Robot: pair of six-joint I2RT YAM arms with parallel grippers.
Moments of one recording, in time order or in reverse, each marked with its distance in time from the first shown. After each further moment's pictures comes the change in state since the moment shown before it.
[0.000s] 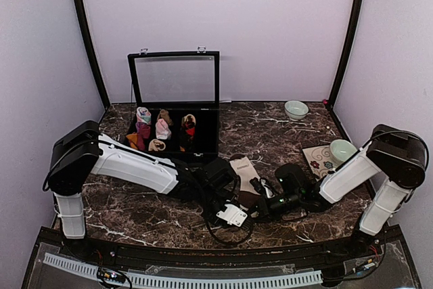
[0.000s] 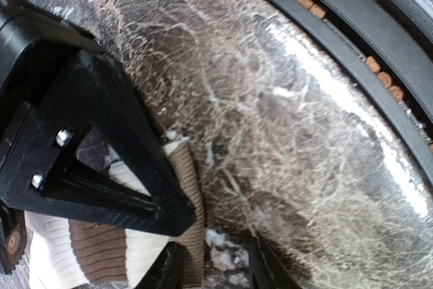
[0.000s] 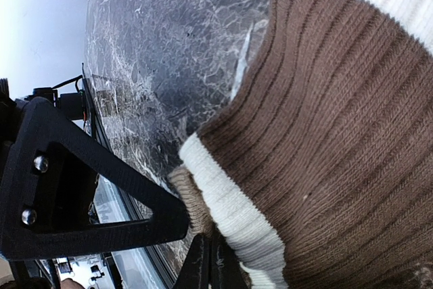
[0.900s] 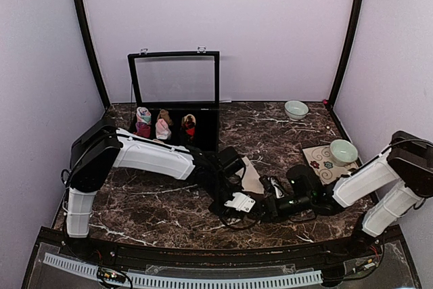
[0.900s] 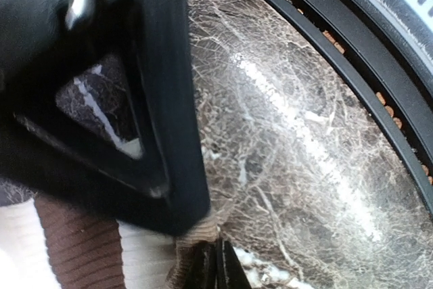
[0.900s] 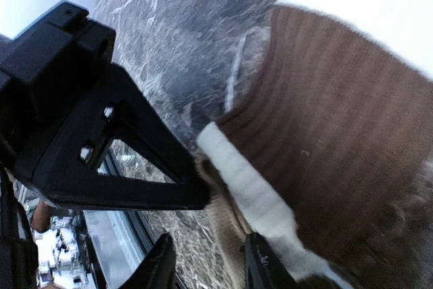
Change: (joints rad) left arm 0.078 0.154 0.242 -0.220 0.177 -0.041; right arm -0.006 -0.151 -0.087 0.005 0.067 -0.033
